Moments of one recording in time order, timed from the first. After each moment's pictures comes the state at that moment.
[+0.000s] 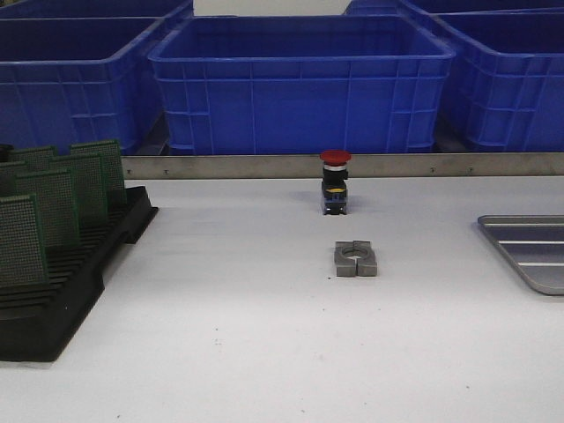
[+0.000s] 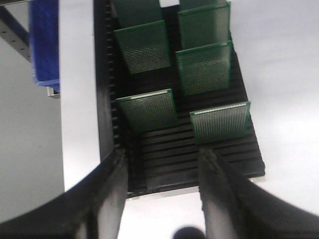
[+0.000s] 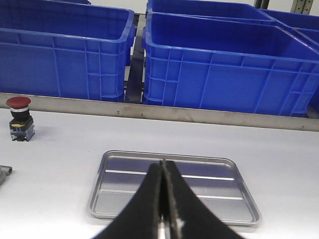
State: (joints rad) left arm 0.03 1.11 -0.99 -0.17 0.90 0.30; right arm -0.08 -0.01 0.03 0.00 0.06 -0.06
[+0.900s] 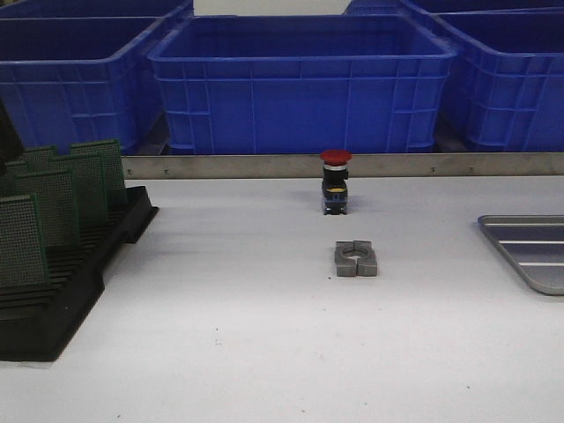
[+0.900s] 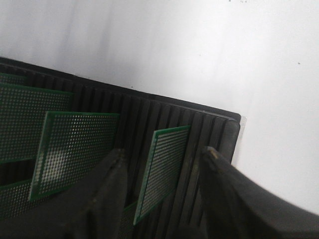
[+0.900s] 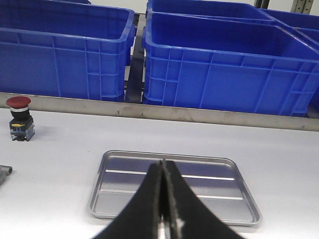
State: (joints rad) left arm 0.00 1.63 -1.25 -0.49 1.15 1.52; right arm -0.08 -0.01 0.03 0.00 0.06 -0.06
